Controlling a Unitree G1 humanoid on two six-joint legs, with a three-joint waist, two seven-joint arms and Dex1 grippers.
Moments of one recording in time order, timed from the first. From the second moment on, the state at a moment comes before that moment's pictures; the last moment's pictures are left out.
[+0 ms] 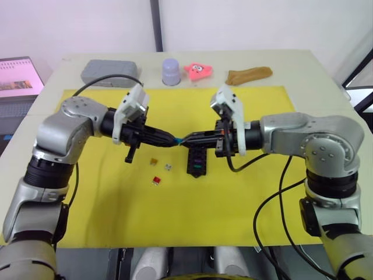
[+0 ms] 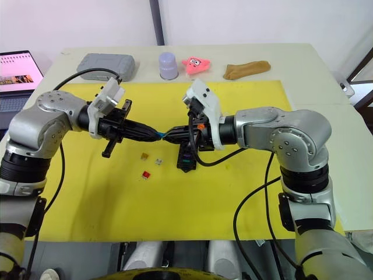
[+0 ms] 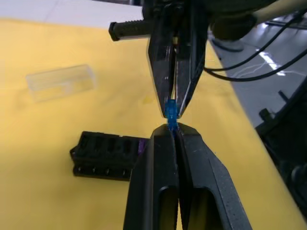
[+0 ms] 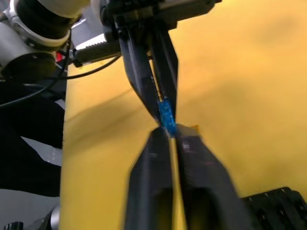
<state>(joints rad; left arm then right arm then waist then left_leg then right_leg) -0.78 0.73 -0.14 -0.04 -0.54 0.66 -1.46 -0.83 -0.53 0.03 -0.42 0.95 1.37 0.60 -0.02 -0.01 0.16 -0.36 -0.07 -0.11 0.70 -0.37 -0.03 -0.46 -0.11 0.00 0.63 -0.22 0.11</state>
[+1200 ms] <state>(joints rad) -0.67 0.60 -0.30 0.10 -0.20 0.32 -1.30 -0.62 -0.75 0.34 -0.35 0.43 0.74 0.88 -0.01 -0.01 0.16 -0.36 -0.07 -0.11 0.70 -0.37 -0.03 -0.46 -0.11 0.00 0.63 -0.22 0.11</state>
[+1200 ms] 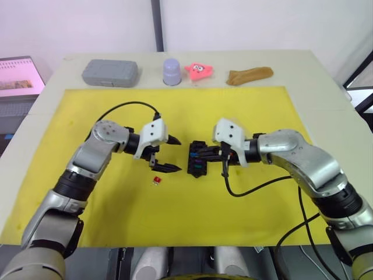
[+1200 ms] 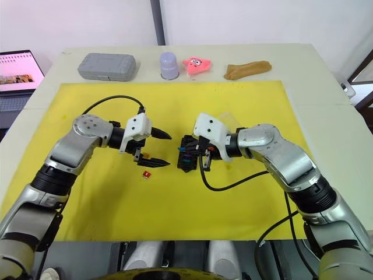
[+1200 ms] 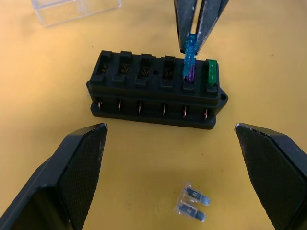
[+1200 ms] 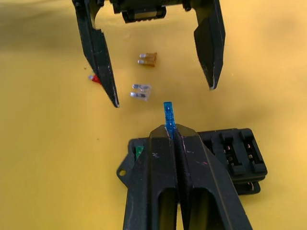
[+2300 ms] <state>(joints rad) -0.67 0.58 -0.31 0.12 -0.16 0.27 -1.29 -0.59 -0.71 0.34 -0.24 0.29 0.64 0.97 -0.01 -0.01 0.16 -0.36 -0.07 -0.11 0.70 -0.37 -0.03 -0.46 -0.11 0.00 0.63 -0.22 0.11</state>
